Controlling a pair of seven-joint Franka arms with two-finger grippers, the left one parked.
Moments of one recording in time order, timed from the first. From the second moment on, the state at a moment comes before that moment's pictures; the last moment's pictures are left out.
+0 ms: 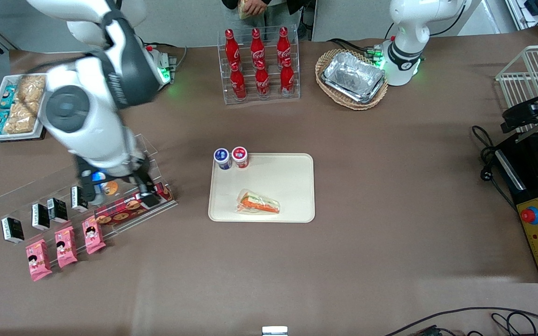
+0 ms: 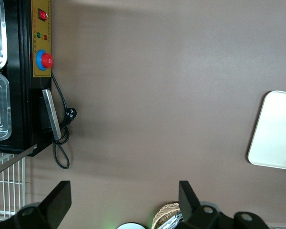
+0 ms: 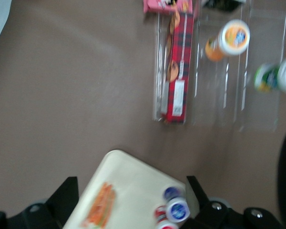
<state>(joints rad) 0.46 0.27 -0.14 -1.45 -0.01 1.69 1.43</state>
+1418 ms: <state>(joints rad) 0.00 0.13 -0.17 -1.47 0.04 1.56 -0.22</state>
